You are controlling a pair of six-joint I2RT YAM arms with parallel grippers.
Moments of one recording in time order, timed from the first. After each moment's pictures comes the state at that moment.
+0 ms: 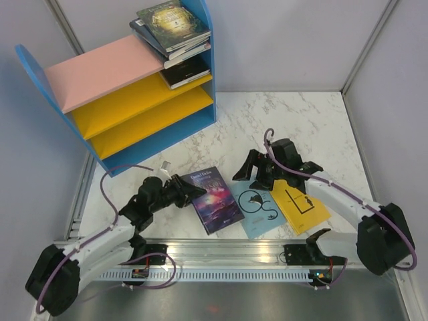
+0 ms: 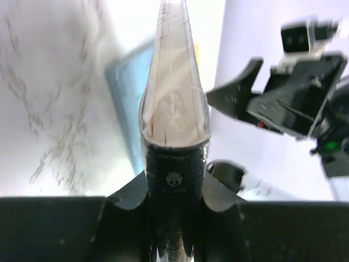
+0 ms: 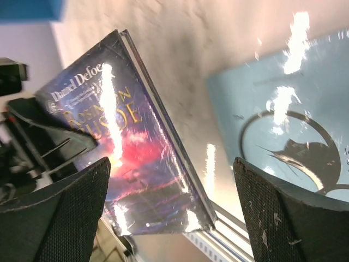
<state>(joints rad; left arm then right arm) -0.60 0.86 0.20 0.28 0.31 -1.28 0.51 1.27 0.73 -0.29 -0.45 0.86</state>
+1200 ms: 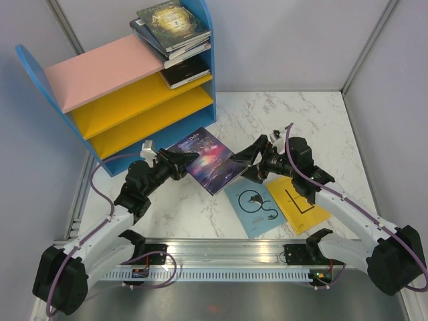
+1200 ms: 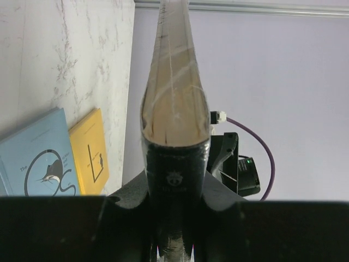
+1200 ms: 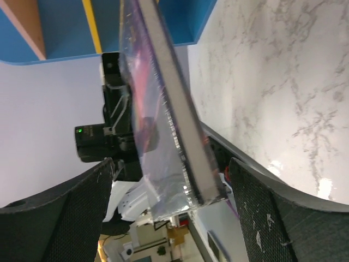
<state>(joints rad) -0.43 0.86 0.38 0.43 0.27 -1.54 0.50 1.08 0.72 0.00 -0.54 1.30</state>
